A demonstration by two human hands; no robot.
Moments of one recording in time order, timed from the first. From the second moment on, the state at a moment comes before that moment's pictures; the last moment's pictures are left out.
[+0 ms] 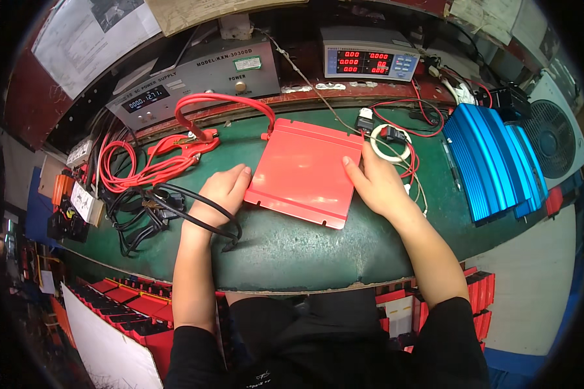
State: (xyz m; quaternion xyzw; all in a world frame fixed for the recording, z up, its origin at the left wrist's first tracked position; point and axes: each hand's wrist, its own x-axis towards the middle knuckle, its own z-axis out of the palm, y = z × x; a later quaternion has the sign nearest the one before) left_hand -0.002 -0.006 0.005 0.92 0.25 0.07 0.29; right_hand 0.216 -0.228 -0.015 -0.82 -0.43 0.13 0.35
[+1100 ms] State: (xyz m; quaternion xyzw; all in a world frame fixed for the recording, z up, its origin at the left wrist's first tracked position) left_hand -0.003 -0.012 0.009 0.92 0.27 0.08 0.27; right_hand 0.215 -0.227 -0.017 -0.82 -0.43 0.12 0.37
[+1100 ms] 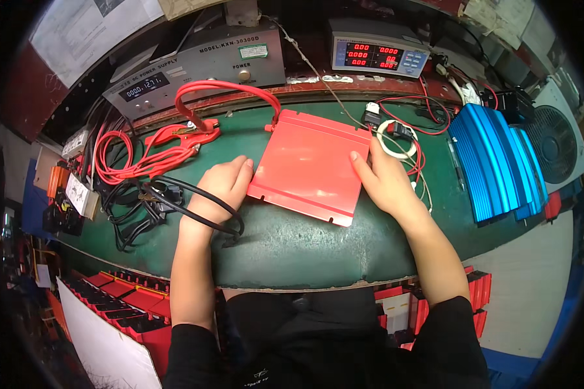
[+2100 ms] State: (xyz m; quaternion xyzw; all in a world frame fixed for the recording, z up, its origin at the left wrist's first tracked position) left_hand -0.002 -0.002 0.001 0.91 0.21 0.08 0.34; right_hand 0.212 -0.225 -0.008 -0.84 -0.39 0.17 0.34
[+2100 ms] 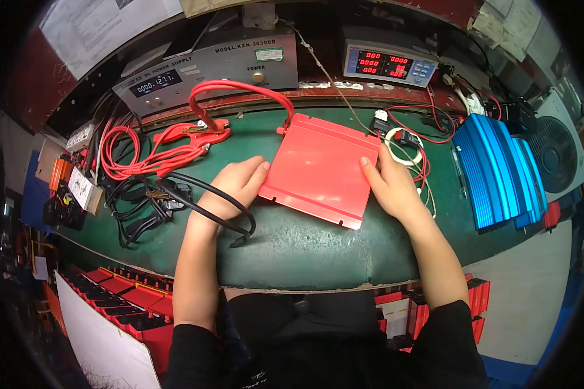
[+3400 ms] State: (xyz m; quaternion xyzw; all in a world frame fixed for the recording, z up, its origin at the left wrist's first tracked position) left_hand 0.015 0.036 -0.041 0.91 0.19 0.23 0.29; right_hand 0.212 -0.238 0.015 -0.82 -0.47 0.18 0.27
